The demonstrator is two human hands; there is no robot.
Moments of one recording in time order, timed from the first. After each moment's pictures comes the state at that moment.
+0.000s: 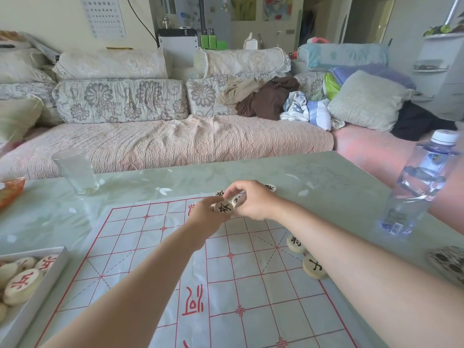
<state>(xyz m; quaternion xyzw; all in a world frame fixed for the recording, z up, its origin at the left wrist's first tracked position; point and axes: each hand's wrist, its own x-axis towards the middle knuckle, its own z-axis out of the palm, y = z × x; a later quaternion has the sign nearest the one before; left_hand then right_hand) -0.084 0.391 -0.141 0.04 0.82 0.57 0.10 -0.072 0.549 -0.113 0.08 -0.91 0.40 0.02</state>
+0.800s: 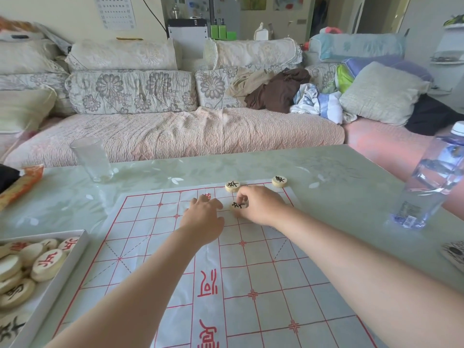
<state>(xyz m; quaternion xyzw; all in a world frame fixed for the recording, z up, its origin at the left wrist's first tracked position) -0.075 0.356 -0.157 0.14 0.98 0.16 -0.03 -0.065 0.528 -0.139 0.04 -0.98 0.21 0.05</state>
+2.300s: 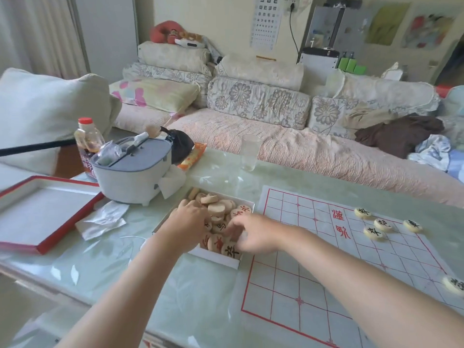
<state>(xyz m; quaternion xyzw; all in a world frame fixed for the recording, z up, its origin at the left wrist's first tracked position) 0.061 -0.017 -0.124 0.03 0.99 0.11 -0.07 0.027 0.177 -0.091 0.30 -0.92 0.16 -0.19</state>
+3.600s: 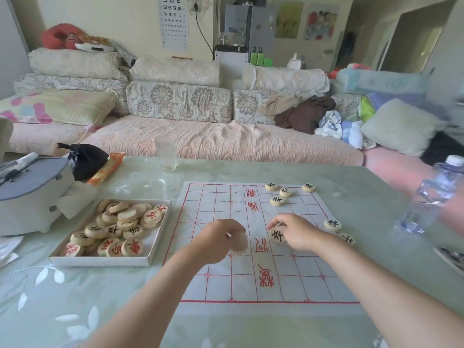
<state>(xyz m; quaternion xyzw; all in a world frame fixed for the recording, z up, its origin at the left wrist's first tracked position) 0.069 0.218 -0.124 0.18 0.91 0.37 0.06 0.072 0.453 -0.112 -0.01 -0.96 0.27 -0.08</state>
